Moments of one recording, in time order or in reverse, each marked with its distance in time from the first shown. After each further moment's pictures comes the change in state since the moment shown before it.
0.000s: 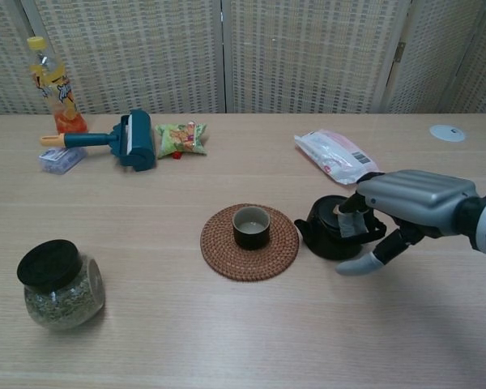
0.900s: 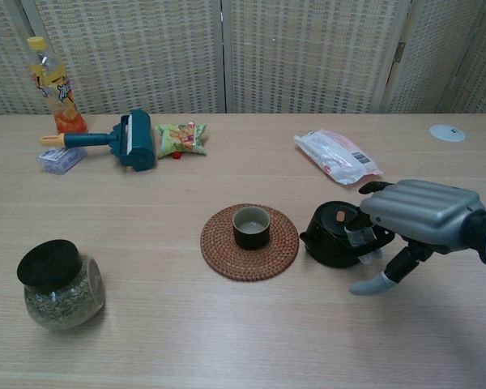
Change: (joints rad) left arm 0.002 0.001 0.000 -0.007 0.001 0.000 0.007; right arm 0.004 -0.001 -0.058 0.031 -0.062 0.008 -0.059
